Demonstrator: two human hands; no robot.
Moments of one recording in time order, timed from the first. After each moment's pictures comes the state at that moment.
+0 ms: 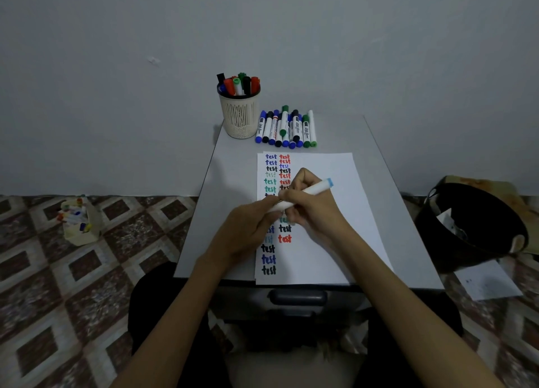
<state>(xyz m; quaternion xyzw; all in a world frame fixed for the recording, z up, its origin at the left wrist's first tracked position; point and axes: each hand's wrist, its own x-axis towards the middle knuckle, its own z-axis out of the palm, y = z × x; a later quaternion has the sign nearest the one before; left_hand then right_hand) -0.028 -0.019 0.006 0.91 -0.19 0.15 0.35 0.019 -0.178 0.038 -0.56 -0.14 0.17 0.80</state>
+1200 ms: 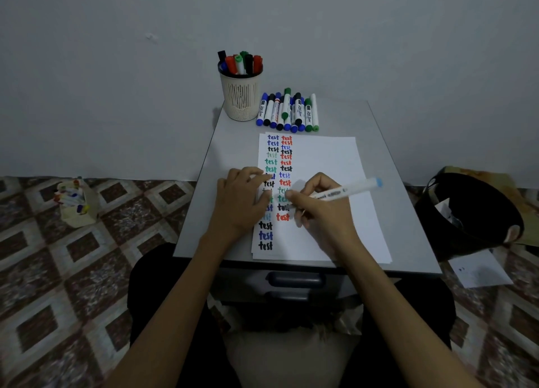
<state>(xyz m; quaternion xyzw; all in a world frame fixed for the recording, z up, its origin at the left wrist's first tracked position) -0.009 -0.013 -0.009 0.96 -0.04 0.18 0.20 -0.020 -0.191 0.029 -0.62 -0.08 0.07 0.78</state>
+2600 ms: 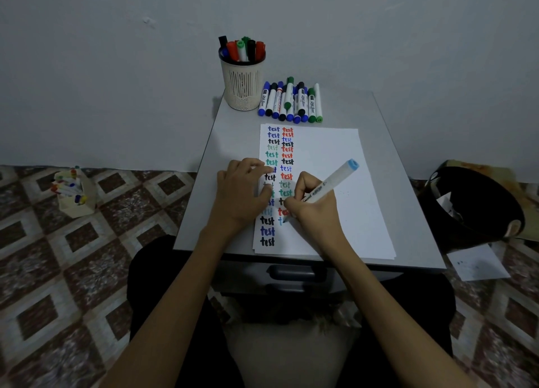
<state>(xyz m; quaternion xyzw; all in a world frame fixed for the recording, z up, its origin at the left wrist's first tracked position) -0.013 -0.014 -0.004 0.95 -0.03 0.18 0.24 -0.022 -0.170 0.010 -0.75 -0.11 -0.03 0.65</state>
